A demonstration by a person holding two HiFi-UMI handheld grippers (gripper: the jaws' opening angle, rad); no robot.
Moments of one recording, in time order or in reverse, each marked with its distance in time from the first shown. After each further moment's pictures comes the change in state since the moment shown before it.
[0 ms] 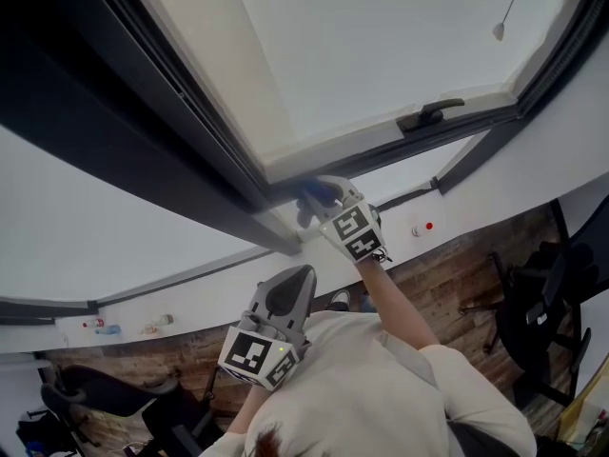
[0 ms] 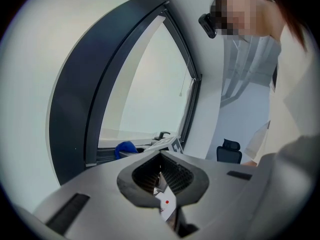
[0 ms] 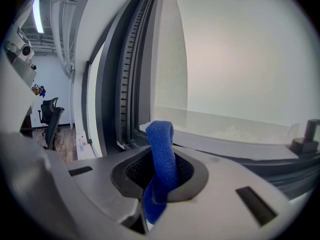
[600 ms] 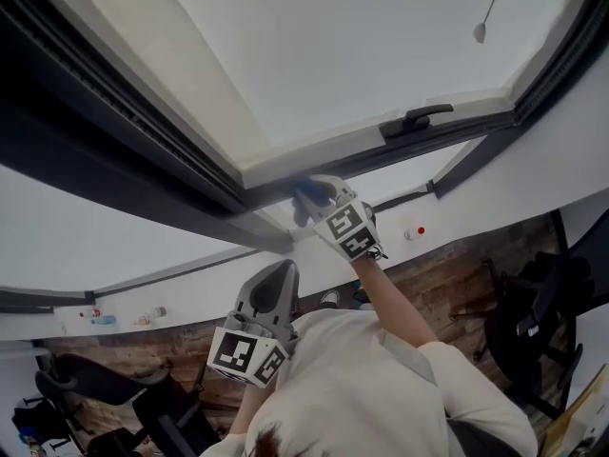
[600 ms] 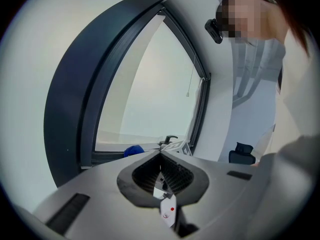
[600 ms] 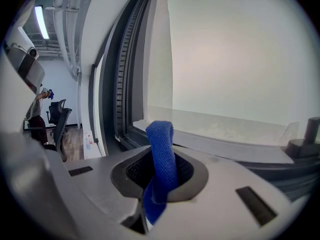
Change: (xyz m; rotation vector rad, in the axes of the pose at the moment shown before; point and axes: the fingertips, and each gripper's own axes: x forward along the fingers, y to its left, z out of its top) left arm 0.034 -0.011 0.010 -0.021 -0.038 0.134; right arm -0.018 -0.032 -0.009 -0.009 -0.005 0.079
